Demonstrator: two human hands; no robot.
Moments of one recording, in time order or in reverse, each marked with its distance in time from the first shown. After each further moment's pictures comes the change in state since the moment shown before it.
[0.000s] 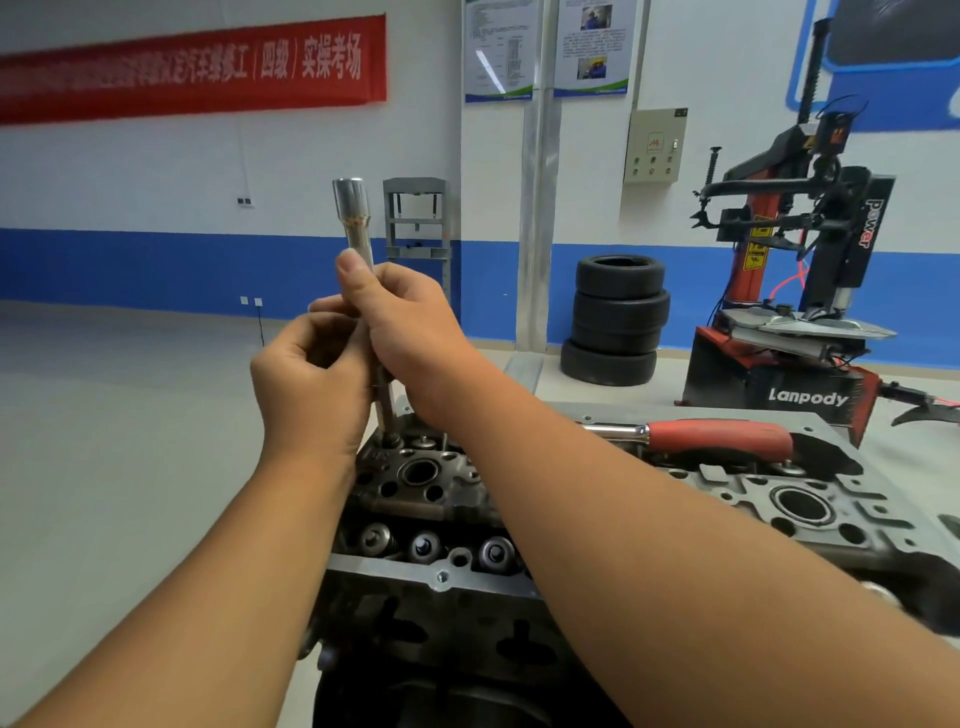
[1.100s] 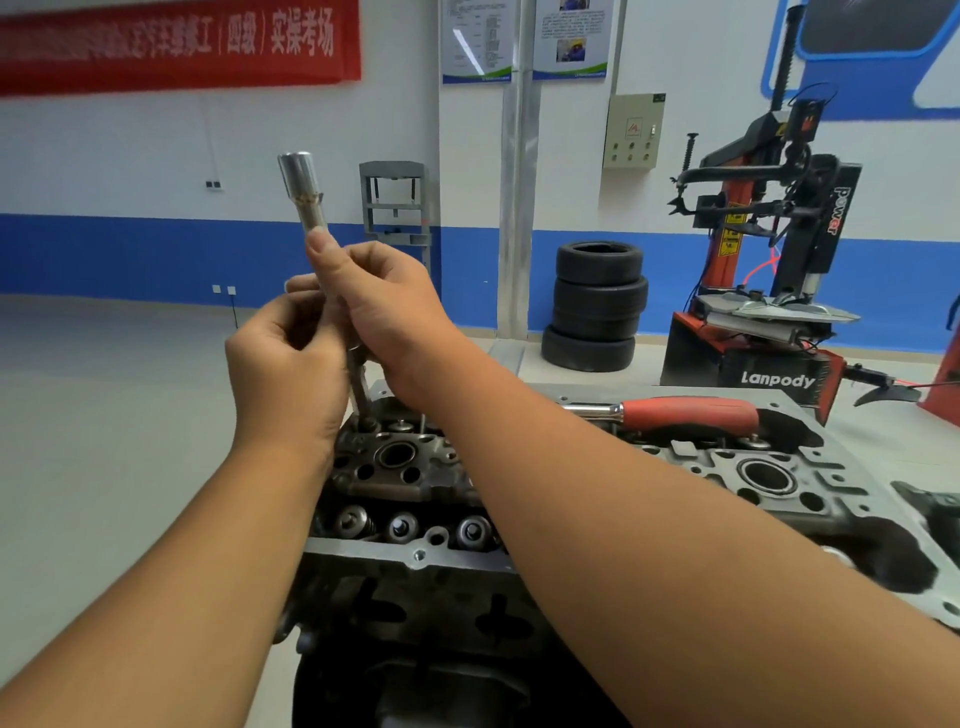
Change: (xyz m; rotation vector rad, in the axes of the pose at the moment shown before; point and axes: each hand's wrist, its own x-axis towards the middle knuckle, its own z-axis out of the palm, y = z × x) left_hand -0.002 0.000 0.003 0.007 -0.011 0.018; right_hand 0.002 0.004 -0.003 0.051 0.000 -0.006
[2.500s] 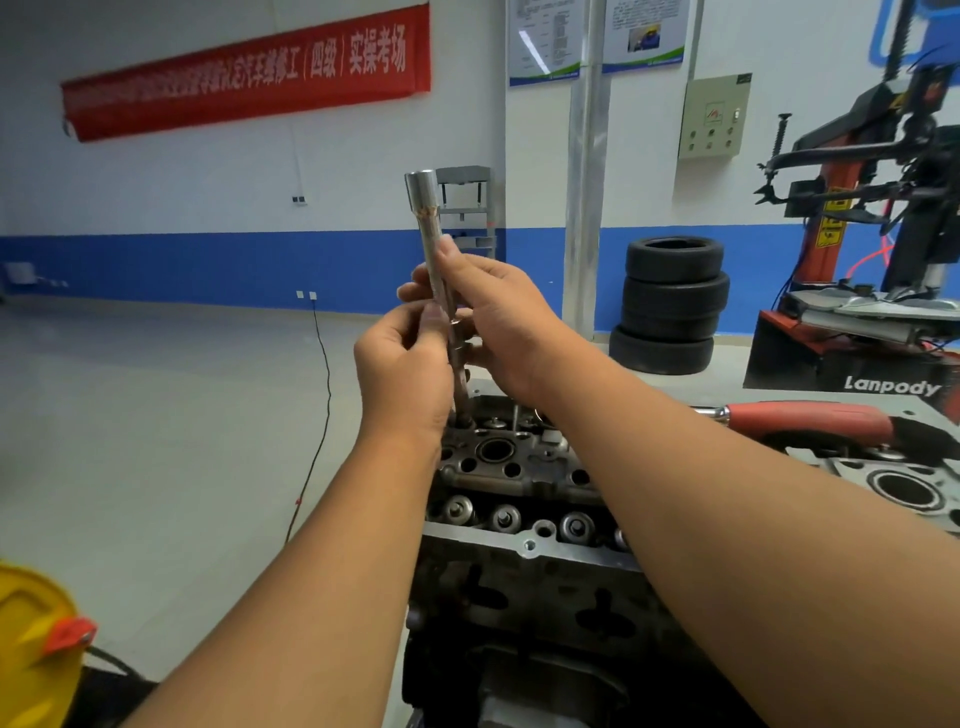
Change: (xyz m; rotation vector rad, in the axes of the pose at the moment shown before) left_hand -0.004 0.009 0.001 0.030 -0.014 -0.111; right_hand 0.001 -0.001 -0.012 -0.012 -0.099 0.038
